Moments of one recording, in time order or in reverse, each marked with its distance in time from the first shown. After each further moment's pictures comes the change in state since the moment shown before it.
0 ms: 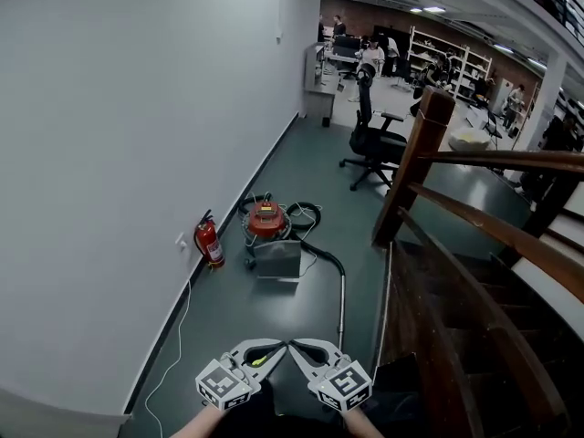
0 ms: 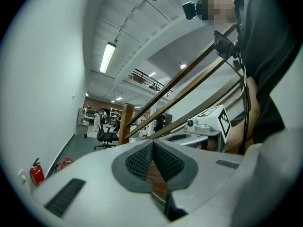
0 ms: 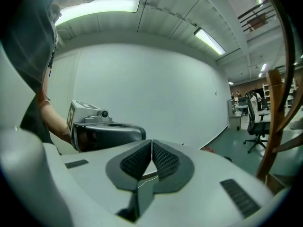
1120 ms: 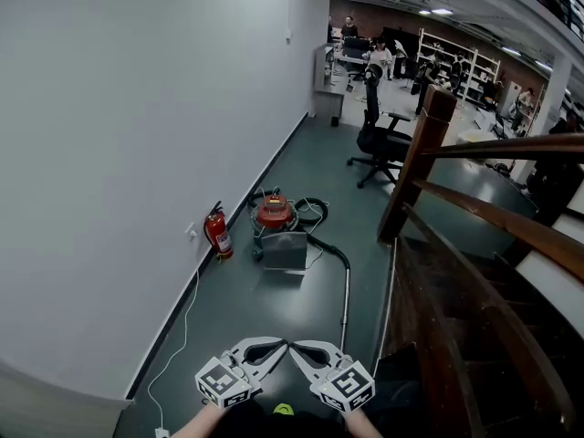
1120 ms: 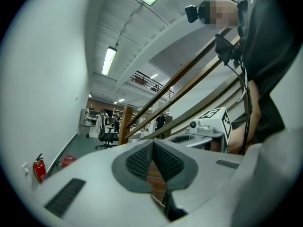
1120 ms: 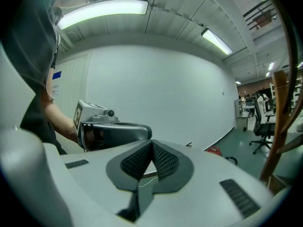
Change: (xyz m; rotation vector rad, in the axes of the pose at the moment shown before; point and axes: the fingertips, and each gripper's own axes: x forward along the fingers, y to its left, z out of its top) left arm -0.029 -0.053 -0.003 -0.015 -0.020 0.033; right arm -0.042 0.056 -0.011 -0.031 0.003 0.078
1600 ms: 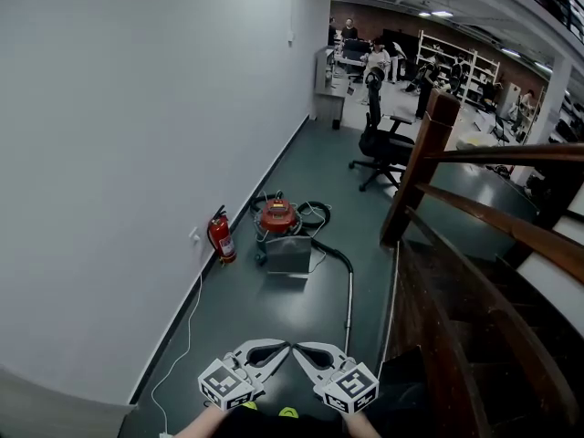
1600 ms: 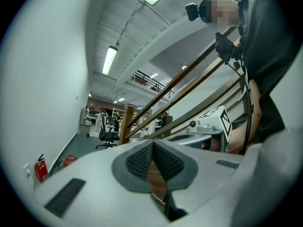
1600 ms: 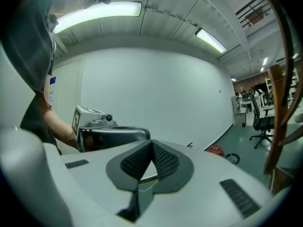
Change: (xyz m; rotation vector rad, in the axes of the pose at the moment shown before) left arm -0.013 0.018 0.004 -0.008 0.010 -0.007; right arm 0.019 0.002 0.012 0.062 -0.021 -0.021
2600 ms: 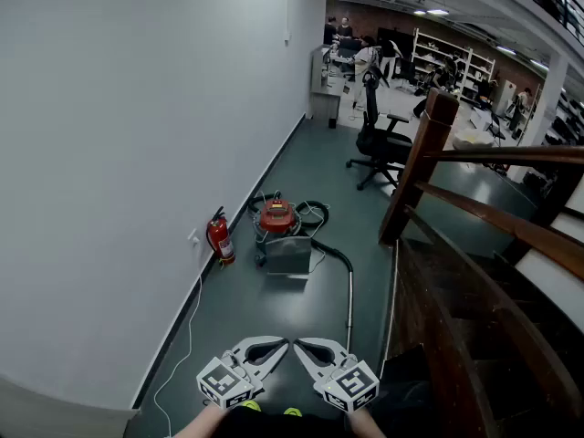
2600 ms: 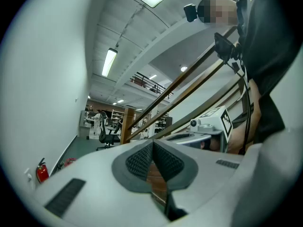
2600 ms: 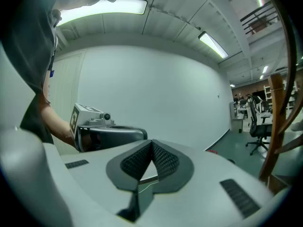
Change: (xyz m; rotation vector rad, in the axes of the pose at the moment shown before) left arm -0.011 0.020 0.009 0.022 -0.009 -0.006; right arm 0.018 -0.003 0.011 -0.044 -0.008 -0.050
